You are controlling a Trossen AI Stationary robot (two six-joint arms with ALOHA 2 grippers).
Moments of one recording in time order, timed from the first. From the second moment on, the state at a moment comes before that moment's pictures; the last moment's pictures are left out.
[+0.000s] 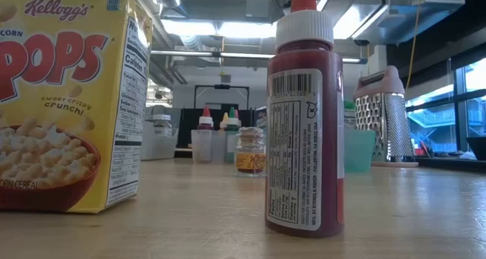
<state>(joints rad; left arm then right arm) -0.57 1.24 1.45 -0.33 -0.52 -0.12 0.32 1.97 2.31 -0.51 0.10 0.02</state>
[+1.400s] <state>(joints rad) -0.69 1.24 1.45 -0.52 -0.56 0.97 0.24 2.05 2.33 -0.71 -0.55 0.70</state>
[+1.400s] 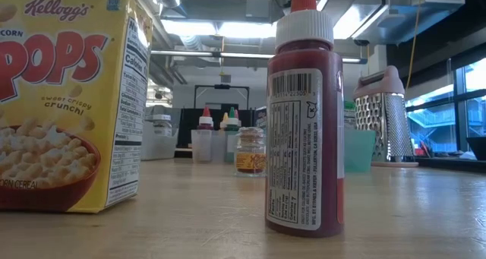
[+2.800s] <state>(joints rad) -0.58 1.32 1.45 -0.52 -0.27 0.95 0.19 2.11 2.33 -0.66 -0.70 0.69</state>
